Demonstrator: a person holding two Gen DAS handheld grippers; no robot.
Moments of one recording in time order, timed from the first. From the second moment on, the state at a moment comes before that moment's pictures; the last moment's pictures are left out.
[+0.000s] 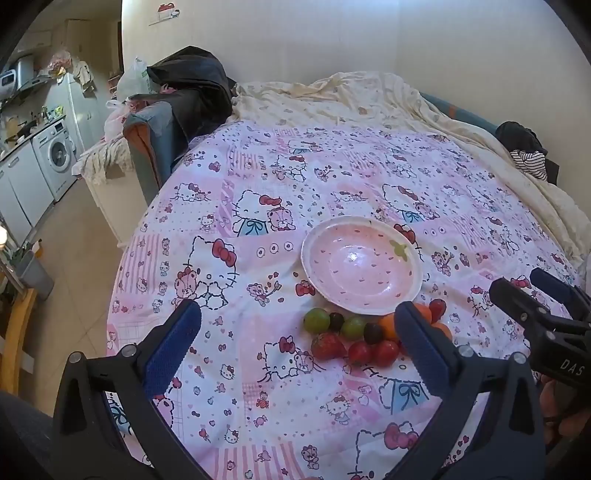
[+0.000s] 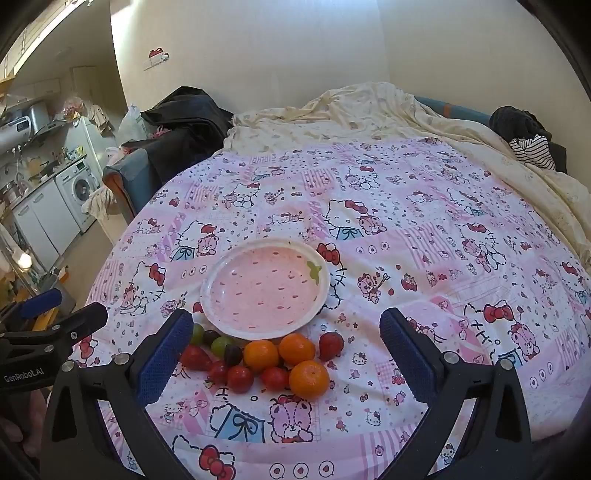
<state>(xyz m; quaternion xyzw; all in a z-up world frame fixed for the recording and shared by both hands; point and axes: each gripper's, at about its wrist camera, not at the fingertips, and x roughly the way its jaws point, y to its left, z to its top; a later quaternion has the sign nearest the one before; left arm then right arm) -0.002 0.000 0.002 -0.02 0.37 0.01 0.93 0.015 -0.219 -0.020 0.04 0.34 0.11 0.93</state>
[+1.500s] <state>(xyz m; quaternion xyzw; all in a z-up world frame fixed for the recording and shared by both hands) 0.000 0.002 0.006 -0.03 0.37 0.00 0.93 0.016 -0.217 -0.021 0.05 0.34 0.11 0.93</state>
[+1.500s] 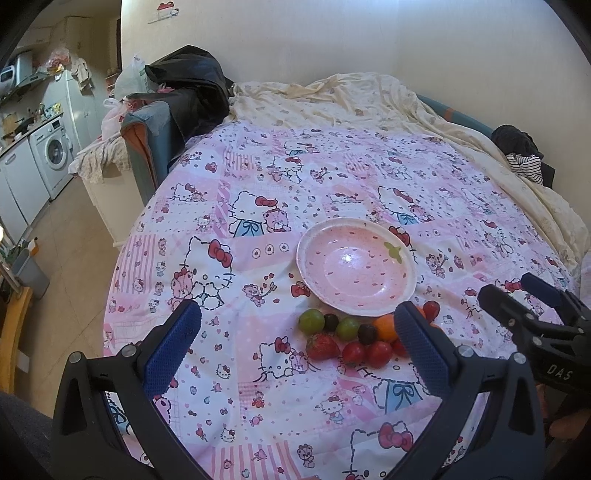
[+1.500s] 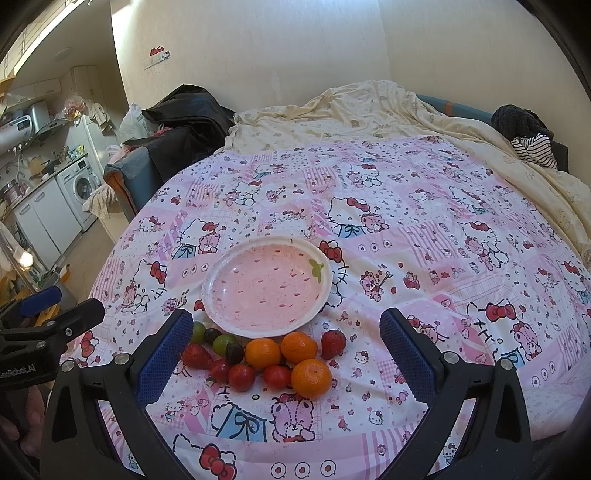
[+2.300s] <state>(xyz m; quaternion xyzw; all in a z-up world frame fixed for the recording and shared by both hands) -0.001 0.000 0.005 -0.03 0.38 0.00 0.93 0.016 -0.218 -0.020 0.05 0.34 0.11 0.93</state>
